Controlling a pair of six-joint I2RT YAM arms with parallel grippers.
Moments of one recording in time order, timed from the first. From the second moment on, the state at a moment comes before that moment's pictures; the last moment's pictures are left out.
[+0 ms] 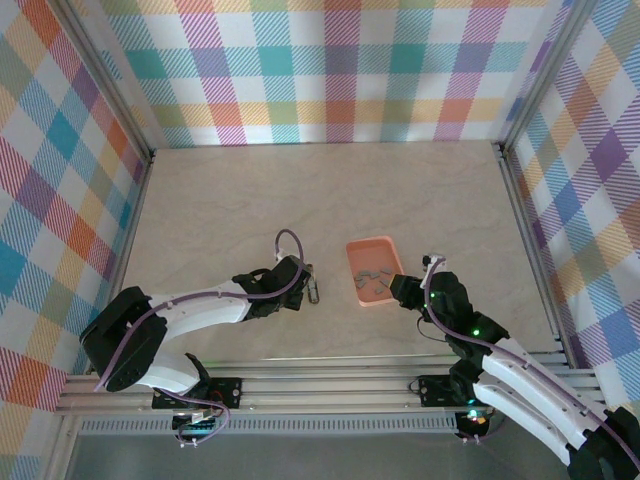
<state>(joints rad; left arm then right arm) -0.85 1.42 0.70 -0.32 -0.32 -0.50 0.62 0.62 0.29 -0.18 0.08 0.73</state>
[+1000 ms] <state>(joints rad) -0.85 1.47 0.70 -0.29 -0.32 -0.51 0.62 0.60 0.29 -0.19 0.09 0.73</state>
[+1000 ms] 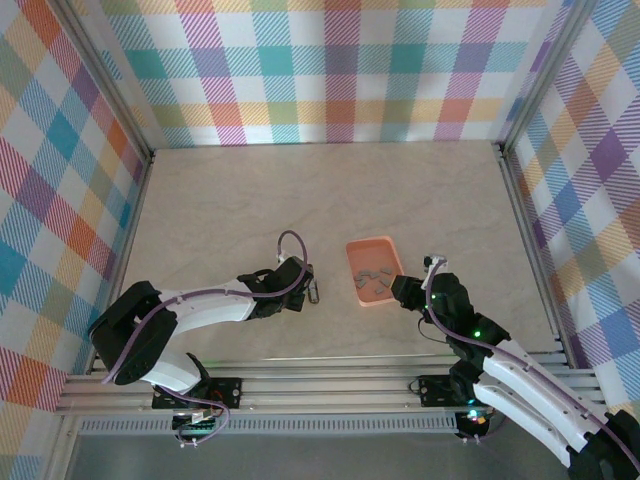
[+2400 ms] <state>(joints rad) -0.53 1.71 1.16 -0.55 0.41 -0.06 0.62 0.59 0.30 -0.20 -0.03 0.70</state>
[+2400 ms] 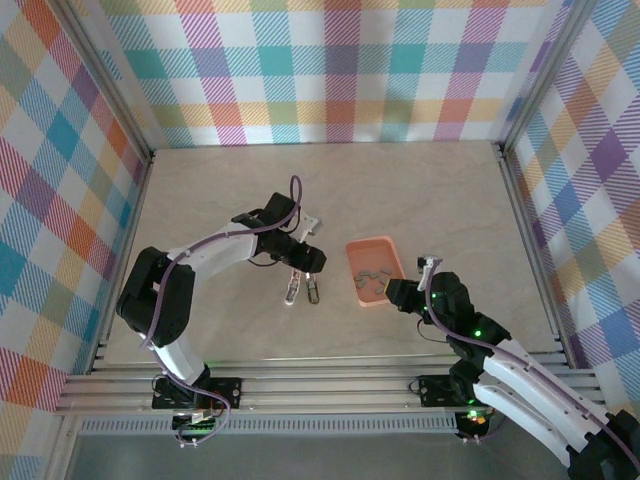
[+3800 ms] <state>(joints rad) -0.53 1.64 1.04 -0.68 0.40 -0.03 0.62 0.57 0.30 -0.22 -0.02 0.70</state>
